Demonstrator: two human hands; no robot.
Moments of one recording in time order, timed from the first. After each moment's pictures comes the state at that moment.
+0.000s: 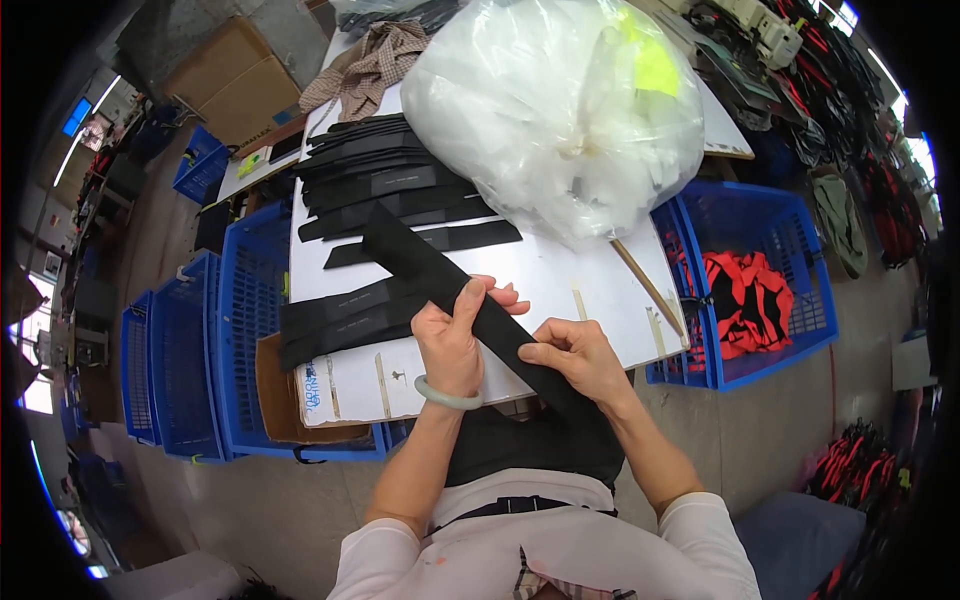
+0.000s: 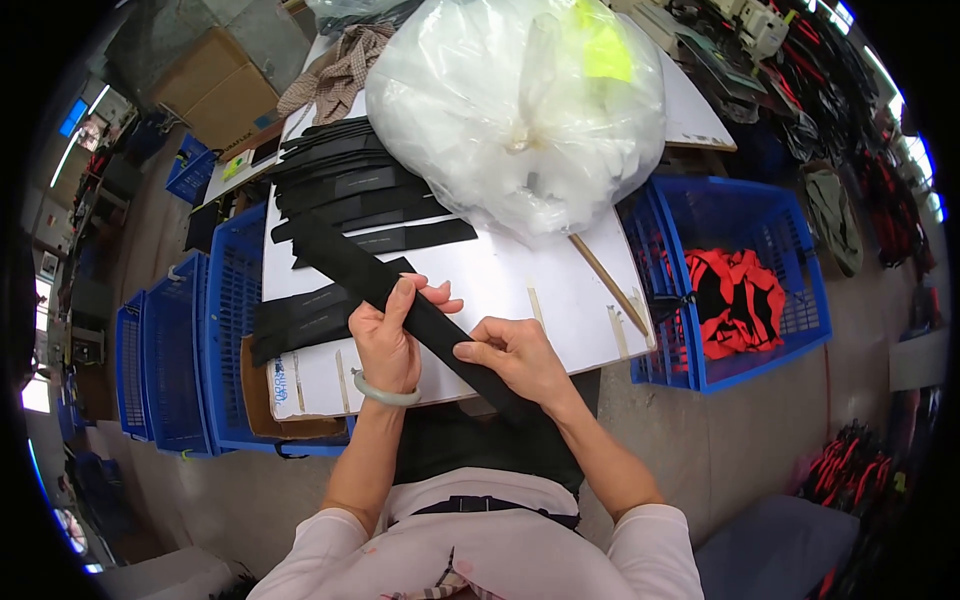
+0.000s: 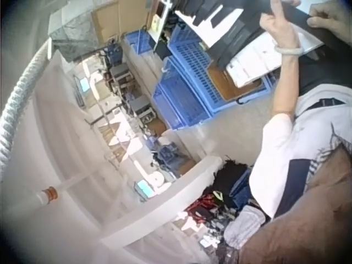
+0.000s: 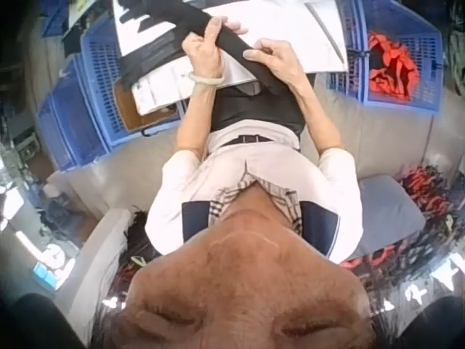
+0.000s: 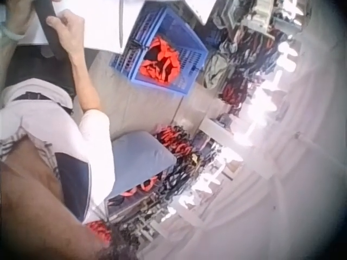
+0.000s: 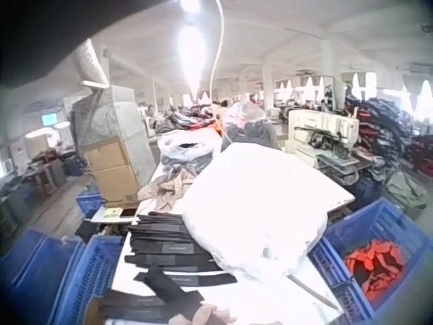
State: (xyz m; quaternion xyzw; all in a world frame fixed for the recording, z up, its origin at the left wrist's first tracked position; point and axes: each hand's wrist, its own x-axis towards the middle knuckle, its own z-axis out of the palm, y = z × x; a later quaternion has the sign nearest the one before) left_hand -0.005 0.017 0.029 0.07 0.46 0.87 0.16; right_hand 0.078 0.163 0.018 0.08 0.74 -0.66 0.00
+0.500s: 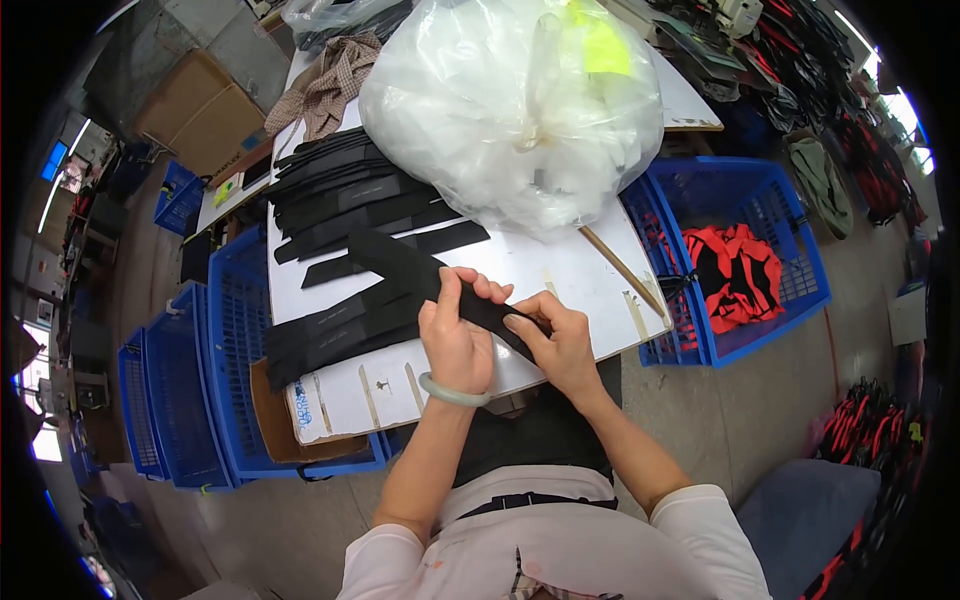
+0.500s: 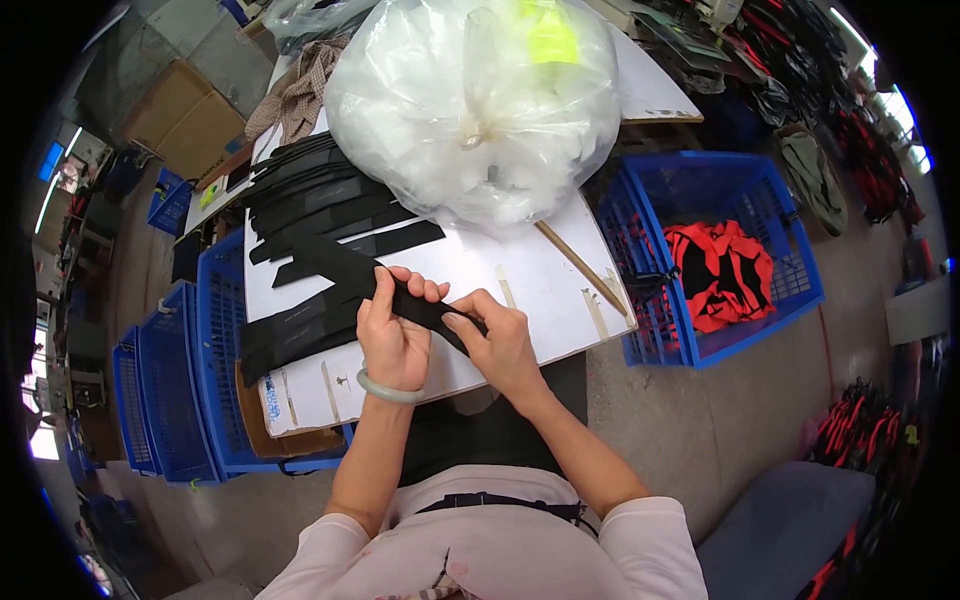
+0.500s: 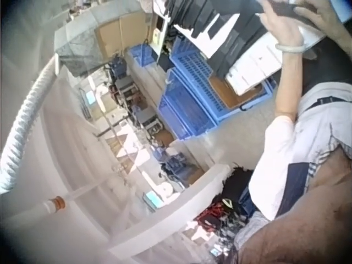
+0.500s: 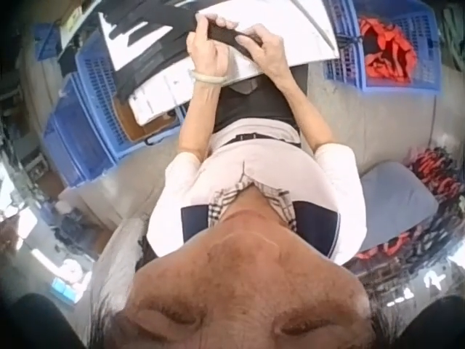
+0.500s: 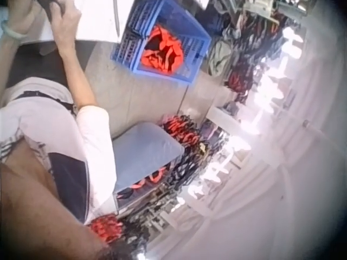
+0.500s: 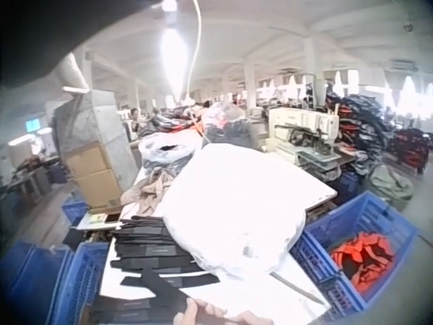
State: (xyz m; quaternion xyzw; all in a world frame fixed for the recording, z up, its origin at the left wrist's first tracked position) left_hand 0.005 0.060 0.042 -0.06 0.37 0.91 0.17; right_hand 0.078 0.155 0.005 0.12 0.76 -0.60 -0.19
